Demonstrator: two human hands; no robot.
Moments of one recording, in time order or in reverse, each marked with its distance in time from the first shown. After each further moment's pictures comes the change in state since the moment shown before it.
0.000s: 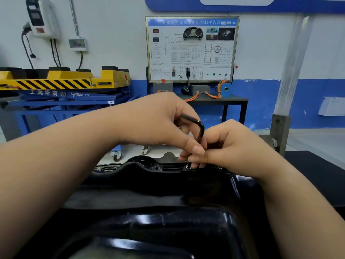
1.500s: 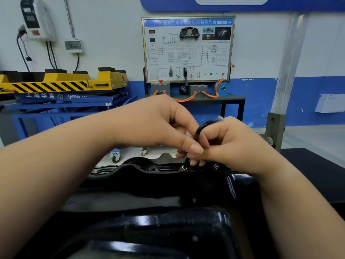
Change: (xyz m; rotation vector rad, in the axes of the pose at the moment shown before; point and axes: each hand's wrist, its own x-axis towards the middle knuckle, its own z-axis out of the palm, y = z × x) left_hand 0.002 -0.006 0.003 -0.163 -0.028 0.025; right_hand -0.001 -0.004 -0.003 0.086 0.011 -0.055
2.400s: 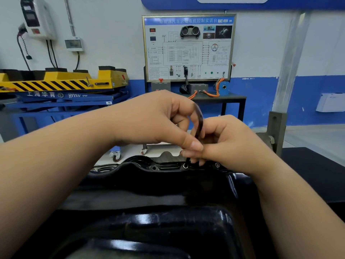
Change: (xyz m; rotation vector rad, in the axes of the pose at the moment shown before) left_hand 0.001 -0.005 -0.003 -0.049 0.003 -0.018; right_hand 0.003 0.005 0.007 -0.019 0.091 0.039
